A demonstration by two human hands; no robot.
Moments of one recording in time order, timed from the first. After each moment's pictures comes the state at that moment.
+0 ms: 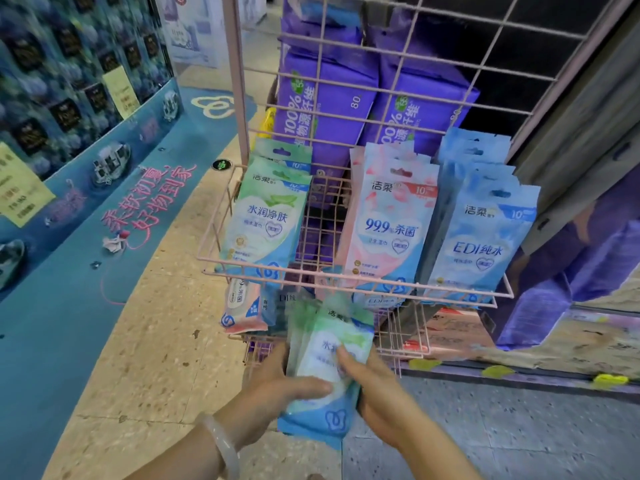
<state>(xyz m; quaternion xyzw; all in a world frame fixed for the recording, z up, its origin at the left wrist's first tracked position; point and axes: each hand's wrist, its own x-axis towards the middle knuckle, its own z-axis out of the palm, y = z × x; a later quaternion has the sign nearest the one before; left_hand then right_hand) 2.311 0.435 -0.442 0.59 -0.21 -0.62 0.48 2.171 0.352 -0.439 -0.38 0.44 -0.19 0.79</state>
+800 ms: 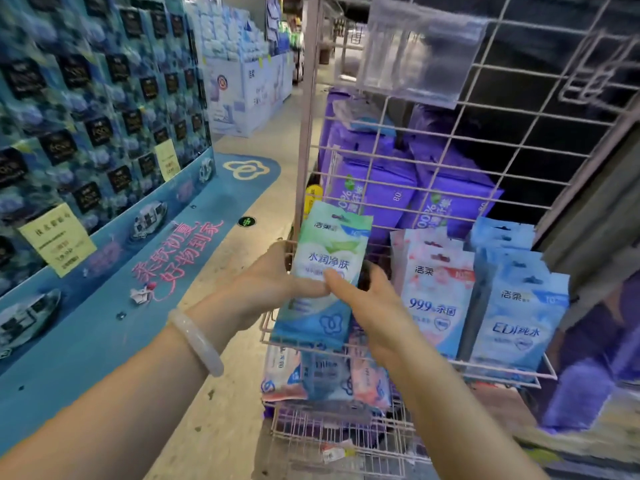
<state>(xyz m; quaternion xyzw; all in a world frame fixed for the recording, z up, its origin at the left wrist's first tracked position) 2.437 0.372 -0.279 0.65 -0.39 -0.43 0.50 2.302 0.306 -0.296 -0.57 0.39 -0.31 0.66</state>
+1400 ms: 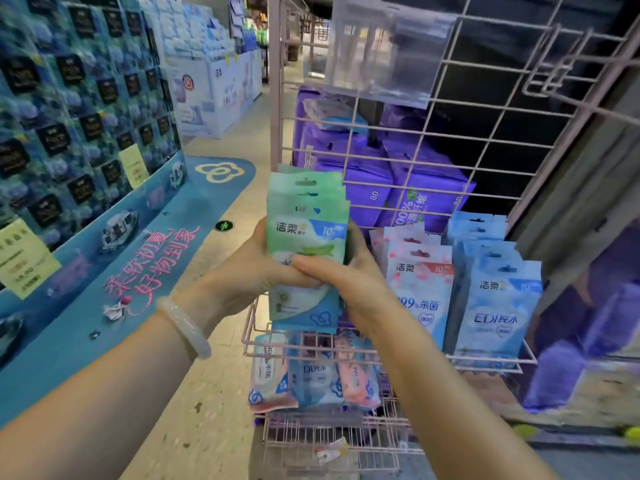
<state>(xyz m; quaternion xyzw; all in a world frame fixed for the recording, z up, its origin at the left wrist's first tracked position) 2.447 0.349 -0.270 0.52 -0.47 -0.45 0.56 2.315 0.288 -0.277 -0.57 0.24 -0.37 0.70</state>
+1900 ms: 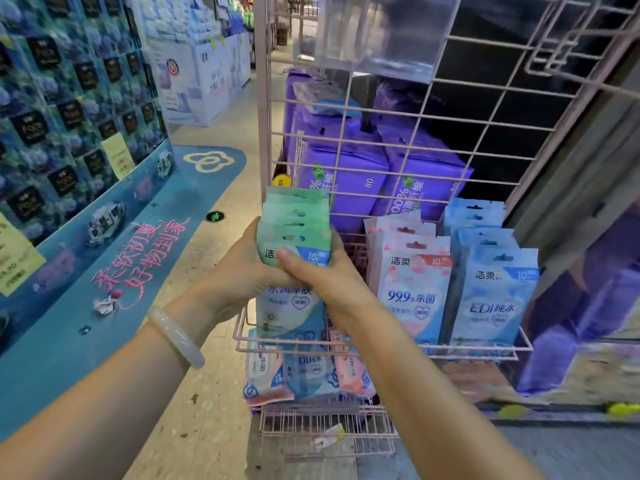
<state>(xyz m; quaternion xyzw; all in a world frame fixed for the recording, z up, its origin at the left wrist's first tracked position) 2.451 0.344 -0.291 0.54 -0.43 -0.44 0.57 2.332 0.282 -0.302 -0.56 0.26 -0.35 0.70</state>
